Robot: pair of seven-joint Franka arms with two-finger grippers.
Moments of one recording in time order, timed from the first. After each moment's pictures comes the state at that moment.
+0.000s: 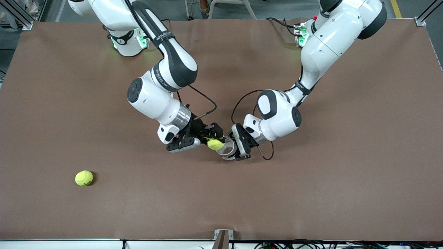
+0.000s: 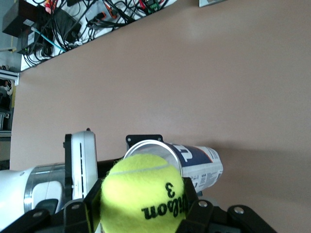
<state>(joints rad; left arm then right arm) -0.25 0.84 -0.48 -1.61 -0.81 2.84 1.45 0.63 0.54 -0.05 -1.54 0.73 2.53 0.11</state>
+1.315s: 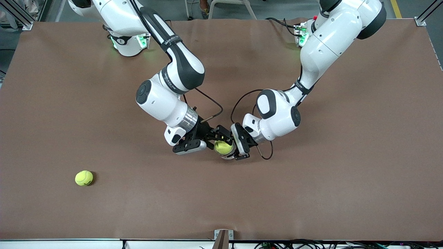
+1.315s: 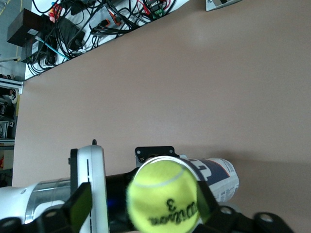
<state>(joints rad) -0.25 0.84 -0.48 -1.61 -0.81 2.84 1.45 0.66 0.60 -0.05 -1.48 0.74 2.58 0.15</state>
